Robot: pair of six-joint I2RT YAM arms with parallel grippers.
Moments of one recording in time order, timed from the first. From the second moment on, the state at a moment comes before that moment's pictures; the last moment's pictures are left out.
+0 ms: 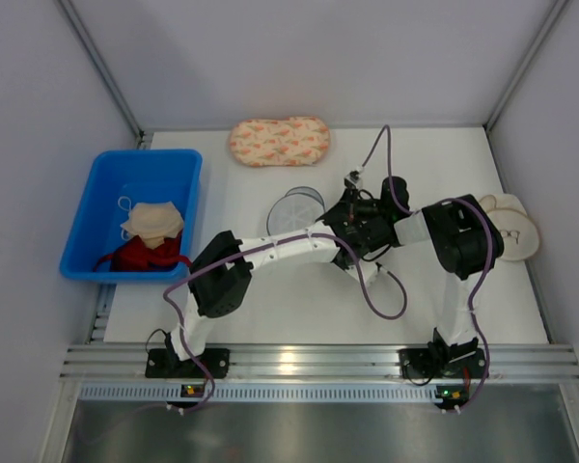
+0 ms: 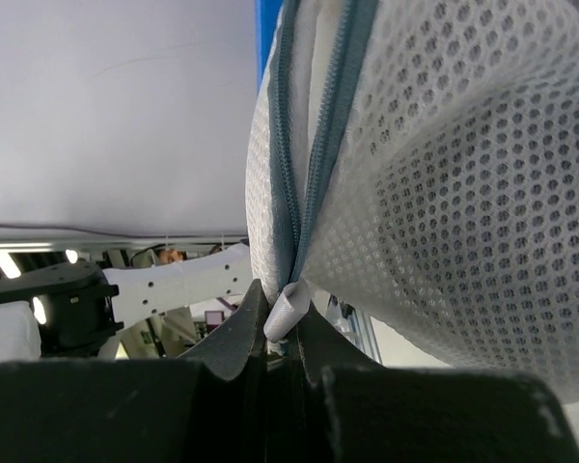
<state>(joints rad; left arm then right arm) -1.12 2.07 1.74 -0.99 -0.49 1.15 0.33 1.99 0.86 0.98 -1.14 1.36</state>
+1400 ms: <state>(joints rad) -1.21 2.07 1.86 -1.16 -0.31 0.99 0.21 1.90 1.21 -0.24 -1.10 0.46</state>
